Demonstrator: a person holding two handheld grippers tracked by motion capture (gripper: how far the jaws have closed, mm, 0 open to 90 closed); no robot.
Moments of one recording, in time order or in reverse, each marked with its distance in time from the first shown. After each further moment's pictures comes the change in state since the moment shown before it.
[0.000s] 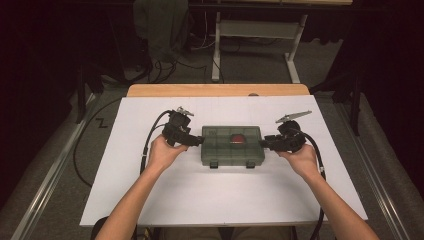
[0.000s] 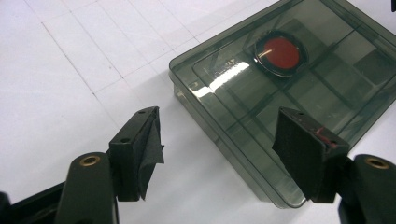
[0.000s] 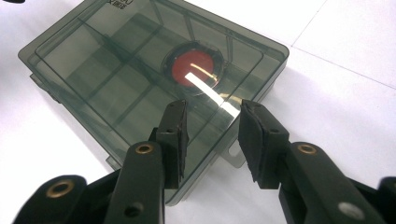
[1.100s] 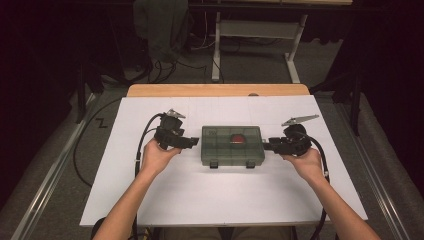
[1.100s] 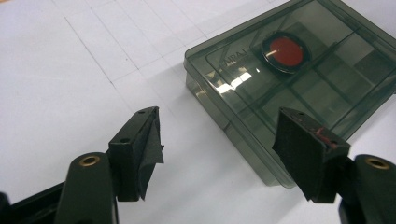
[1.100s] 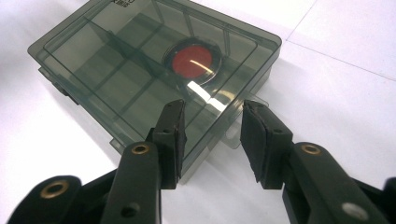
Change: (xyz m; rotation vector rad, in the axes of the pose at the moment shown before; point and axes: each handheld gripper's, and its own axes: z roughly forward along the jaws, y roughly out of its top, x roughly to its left) left arm 0.008 -0.015 -0.014 -0.055 0.002 0.002; right arm -0.003 -0.013 -0.011 -0.032 0.006 0.008
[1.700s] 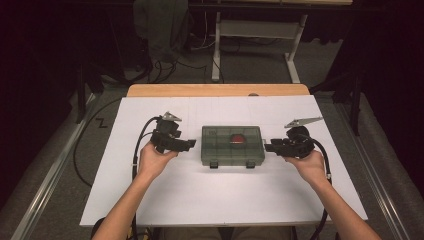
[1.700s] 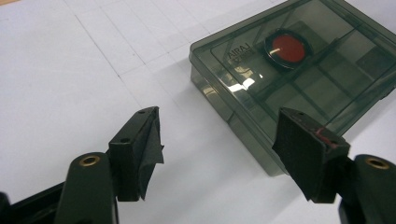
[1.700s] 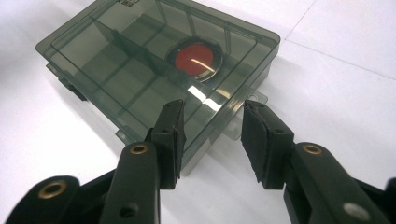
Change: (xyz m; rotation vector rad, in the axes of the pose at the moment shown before) left arm -0.002 -0.012 -0.009 -0.010 0.026 -0.024; right arm 0.002 -0.006 -0.007 -0.014 0.000 -0.003
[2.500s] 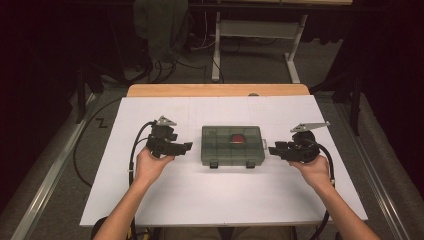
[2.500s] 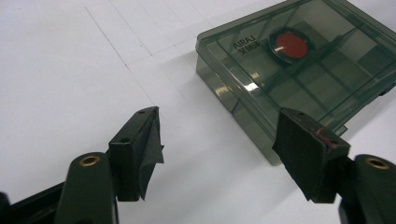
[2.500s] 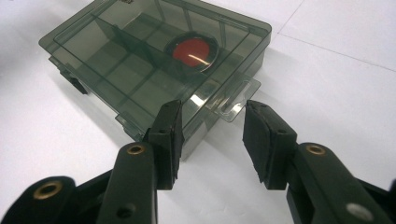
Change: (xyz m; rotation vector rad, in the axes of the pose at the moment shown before) left arm 0.002 -0.016 -0.006 -0.031 0.009 -0.026; right arm -0.002 -0.015 -0.010 -0.036 -0.003 0.011
